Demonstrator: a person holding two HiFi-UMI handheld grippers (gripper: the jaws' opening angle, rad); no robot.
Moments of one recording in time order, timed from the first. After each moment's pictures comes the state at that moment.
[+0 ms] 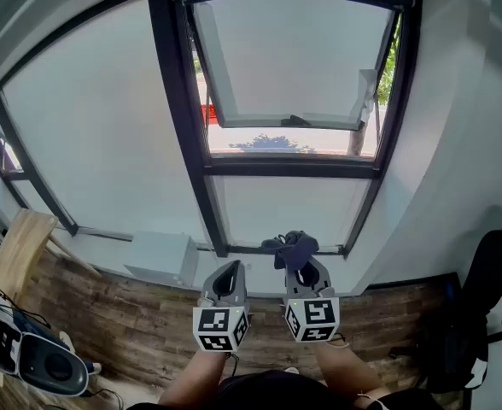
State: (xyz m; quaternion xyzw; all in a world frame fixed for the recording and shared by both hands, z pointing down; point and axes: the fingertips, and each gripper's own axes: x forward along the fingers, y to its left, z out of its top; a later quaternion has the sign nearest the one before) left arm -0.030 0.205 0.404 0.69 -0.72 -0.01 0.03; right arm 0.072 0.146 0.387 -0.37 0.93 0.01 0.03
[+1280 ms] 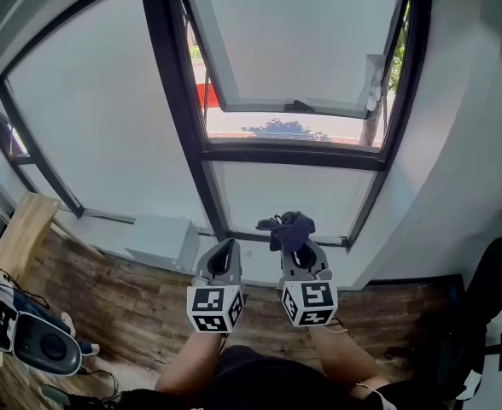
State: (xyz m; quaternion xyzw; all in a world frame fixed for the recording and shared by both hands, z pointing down) left arm -0.015 0.157 0.399 0.67 -0.75 0.01 0.02; right arm 0.085 0.097 0.390 -0.34 0.94 0.00 0.04
